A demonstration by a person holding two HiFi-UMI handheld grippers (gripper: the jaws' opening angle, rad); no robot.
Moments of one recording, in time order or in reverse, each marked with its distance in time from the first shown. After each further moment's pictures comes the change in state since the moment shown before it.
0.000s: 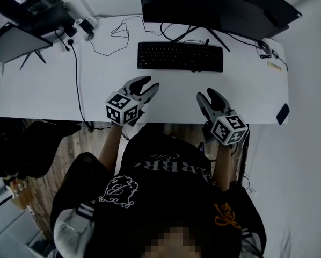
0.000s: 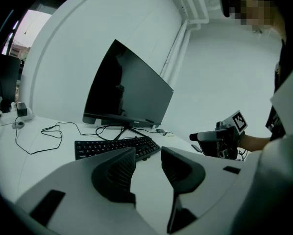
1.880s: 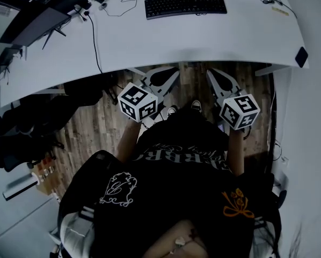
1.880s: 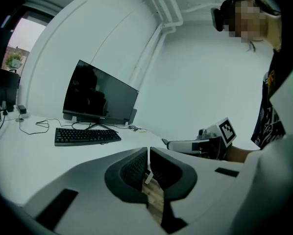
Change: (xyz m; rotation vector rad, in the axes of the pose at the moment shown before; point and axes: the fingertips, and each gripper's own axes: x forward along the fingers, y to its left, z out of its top) left arm -0.120 -0.257 -0.077 0.084 -0.025 -0.111; right arm -0.190 0.116 -0.114 0.000 -0.103 0.086
